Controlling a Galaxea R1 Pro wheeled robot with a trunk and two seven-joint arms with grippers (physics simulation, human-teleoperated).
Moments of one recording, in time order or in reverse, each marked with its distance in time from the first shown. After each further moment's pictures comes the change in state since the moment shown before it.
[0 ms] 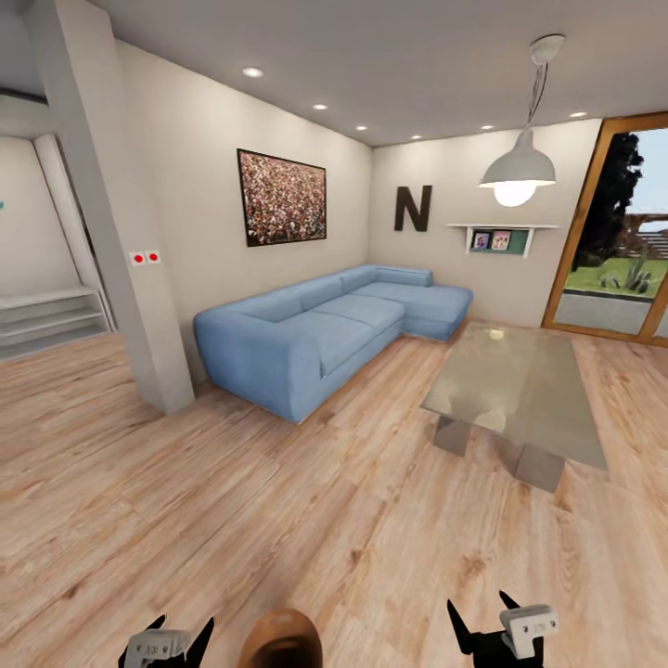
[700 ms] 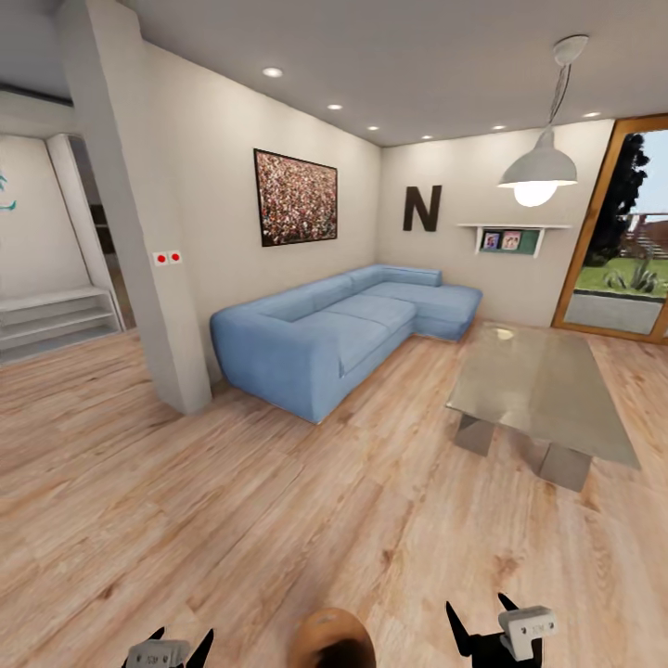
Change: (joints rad) left arm 0.000 0.000 0.001 0.043 0.000 -0.002 -0.002; right arm 0.001 0.002 0.003 0.007 0.005 -0.005 0.000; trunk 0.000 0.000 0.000
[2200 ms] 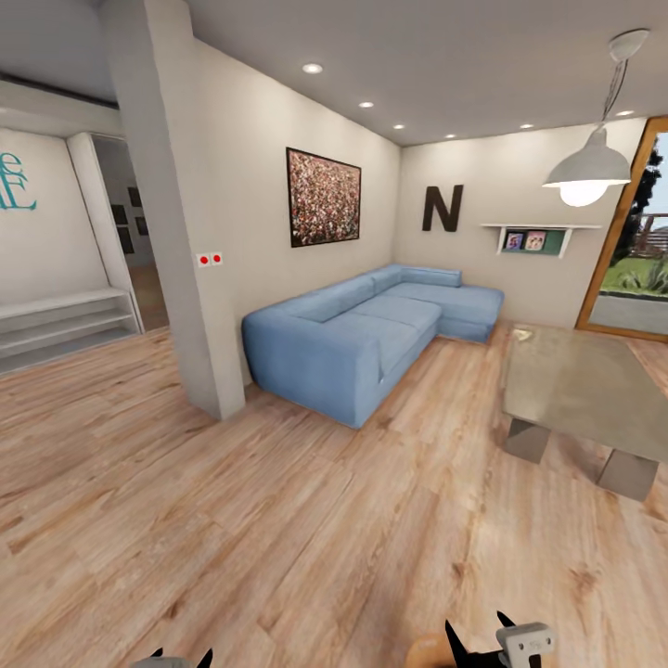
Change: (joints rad) left arm -0.005 0.001 -0.002 0.077 -0.001 0.001 0.008; right arm -0.003 0.001 0.003 0.075 0.005 -0.001 0.000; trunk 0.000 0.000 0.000
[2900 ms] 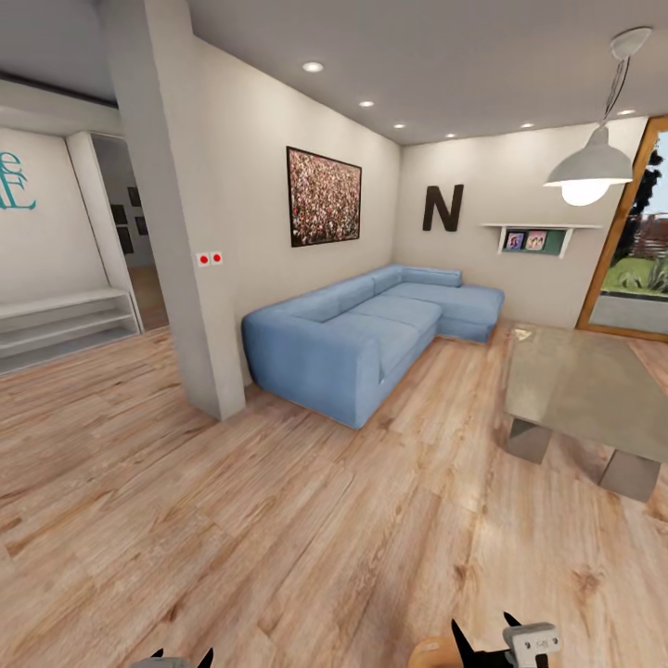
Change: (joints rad) left arm -0.002 -0.005 0.003 0.004 0.000 -0.001 0.001; right arm -0.007 -0.011 -0.017 0.009 -0.011 0.014 -0.002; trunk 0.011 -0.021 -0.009
